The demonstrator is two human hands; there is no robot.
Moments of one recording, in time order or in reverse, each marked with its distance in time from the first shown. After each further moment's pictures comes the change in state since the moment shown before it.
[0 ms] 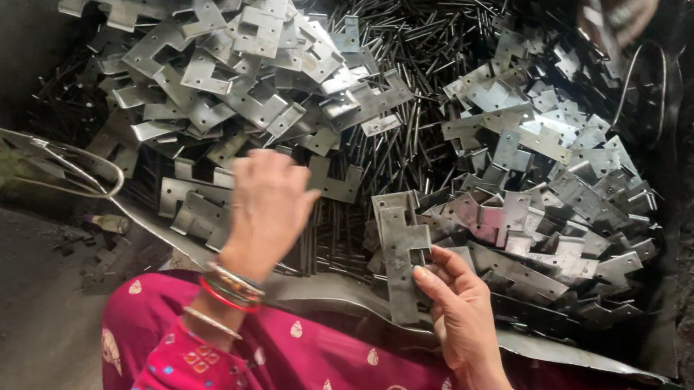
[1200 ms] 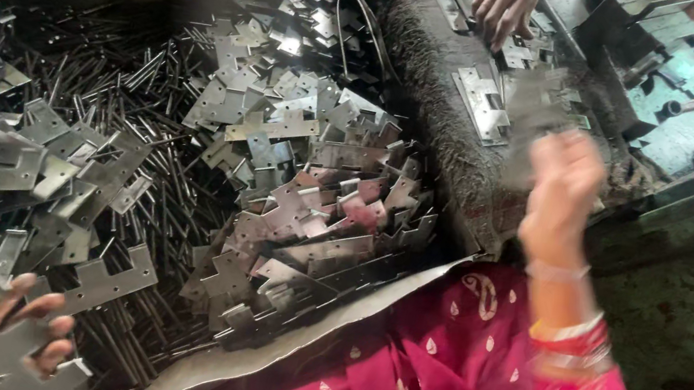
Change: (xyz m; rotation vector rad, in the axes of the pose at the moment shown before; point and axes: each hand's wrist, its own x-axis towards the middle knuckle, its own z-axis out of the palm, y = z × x) left_hand 0.003 -0.065 0.035 -1.594 -0.513 -0.927; right_hand -0.048 -0.186 -0.226 -0.371 0.827 -0.886
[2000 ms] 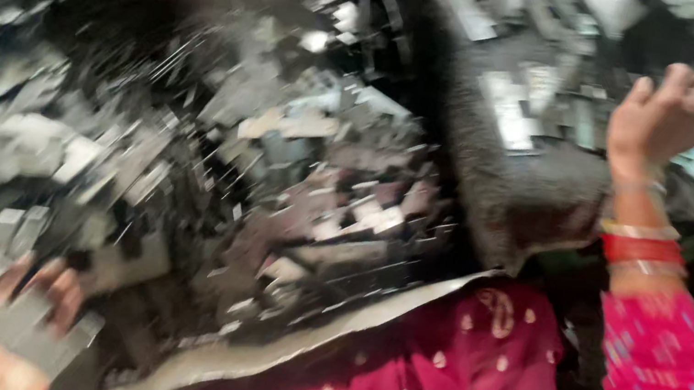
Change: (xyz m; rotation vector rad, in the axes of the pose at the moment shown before) left_hand 0.024 -0.031 -0.013 -0.396 -0.003 0.133; right_hand 0.168 0.096 -0.059 -1.326 0.202 -0.660
